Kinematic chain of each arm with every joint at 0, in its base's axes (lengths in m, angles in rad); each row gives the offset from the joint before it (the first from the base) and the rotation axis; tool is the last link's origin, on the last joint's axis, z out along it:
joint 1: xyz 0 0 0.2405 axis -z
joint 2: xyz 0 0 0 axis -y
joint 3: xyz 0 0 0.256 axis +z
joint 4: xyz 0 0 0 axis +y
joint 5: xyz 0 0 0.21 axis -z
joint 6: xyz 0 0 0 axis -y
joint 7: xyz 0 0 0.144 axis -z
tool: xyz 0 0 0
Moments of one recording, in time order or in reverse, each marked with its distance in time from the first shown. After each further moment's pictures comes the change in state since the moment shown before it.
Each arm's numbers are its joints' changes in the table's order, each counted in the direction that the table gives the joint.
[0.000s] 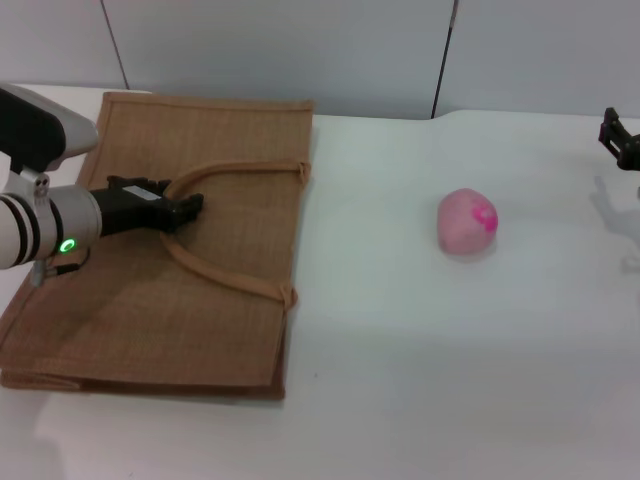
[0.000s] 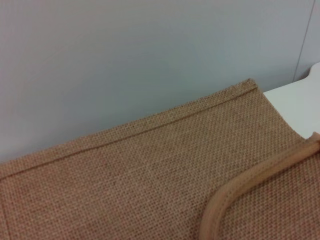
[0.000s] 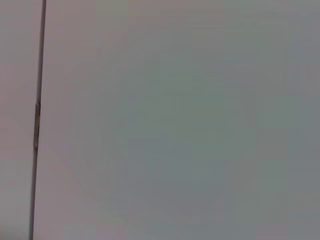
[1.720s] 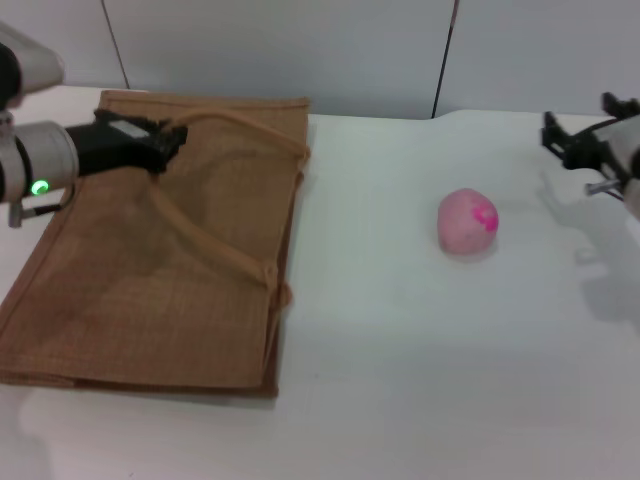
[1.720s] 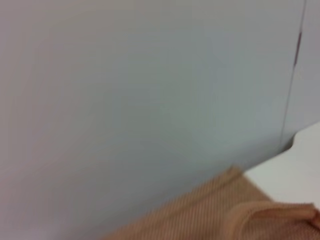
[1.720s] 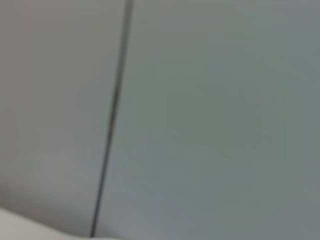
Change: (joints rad) left arm -0.034 0.008 0.010 0.260 -0.003 0.187 0.094; right arm -0.073 0.002 -0.105 -0.034 0.002 -0.130 0.059
